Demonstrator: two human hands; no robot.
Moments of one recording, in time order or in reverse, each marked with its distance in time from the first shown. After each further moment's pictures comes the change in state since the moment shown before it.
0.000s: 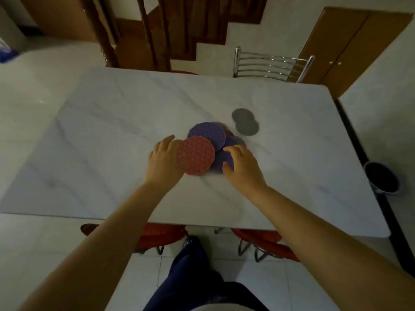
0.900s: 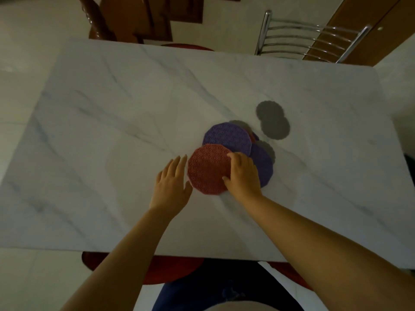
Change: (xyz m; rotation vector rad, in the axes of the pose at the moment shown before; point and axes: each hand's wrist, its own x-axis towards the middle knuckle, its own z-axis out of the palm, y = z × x) left_hand 0.049 -0.089 0.065 0.027 -0.220 -0.056; right_hand 0.094 0.012 0.111 -0.240 -0.187 0.208
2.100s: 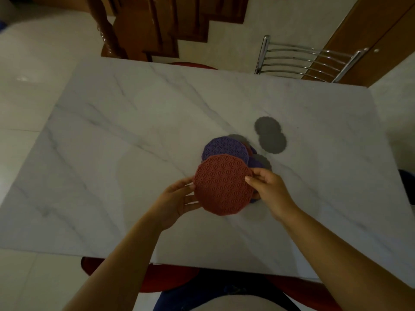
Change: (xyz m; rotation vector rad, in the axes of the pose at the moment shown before) left_hand 0.000 0.016 -0.018 -1.629 -0.378 -0.467; right_hand -0.020 0.040 -0.072 1.121 -0.143 0.257
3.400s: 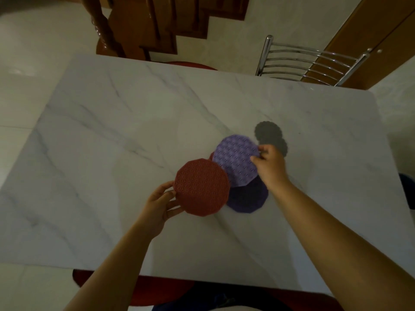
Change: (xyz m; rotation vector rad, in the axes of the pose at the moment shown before) left_hand 0.011 0.005 -0.024 0.042 0.270 0.078; right_hand 0.085 -0.027 -0.005 -0.379 0.329 -0.071
